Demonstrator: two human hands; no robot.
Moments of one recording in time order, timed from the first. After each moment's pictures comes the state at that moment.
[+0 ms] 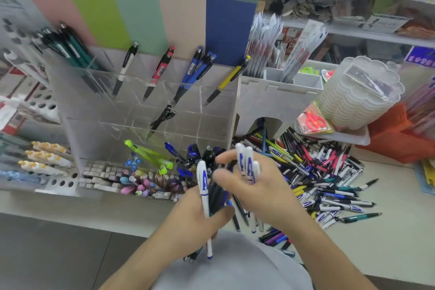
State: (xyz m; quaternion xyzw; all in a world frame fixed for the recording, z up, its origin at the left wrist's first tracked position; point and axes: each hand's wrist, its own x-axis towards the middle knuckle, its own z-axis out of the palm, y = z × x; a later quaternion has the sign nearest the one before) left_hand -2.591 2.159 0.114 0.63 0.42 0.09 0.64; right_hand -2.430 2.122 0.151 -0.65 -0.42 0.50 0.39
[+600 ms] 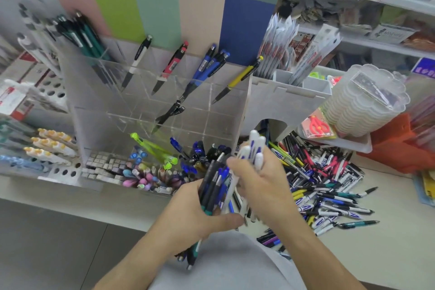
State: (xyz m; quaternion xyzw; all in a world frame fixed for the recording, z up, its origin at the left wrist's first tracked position) left_hand -2.601 2.162 0.123 0.62 0.45 0.09 0.63; right_hand -2.451 2.128 0.159 -0.69 -0.33 0.47 0.44
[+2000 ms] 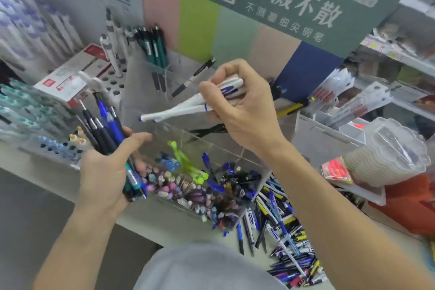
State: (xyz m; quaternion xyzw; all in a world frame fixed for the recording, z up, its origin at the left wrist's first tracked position) left_hand -2.707 2.241 0.135 0.26 0.53 0.56 0.58; right_hand -2.502 2.275 0.203 -0.50 -0.62 0.35 0.50
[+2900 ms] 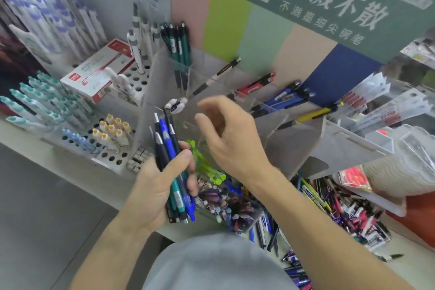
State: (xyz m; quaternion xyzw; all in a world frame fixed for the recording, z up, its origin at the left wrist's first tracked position) left_hand -2.693 2.219 0.118 0.25 0.38 0.48 0.75; right_hand -2.544 2.268 0.154 -0.56 -0.70 0.23 0.38
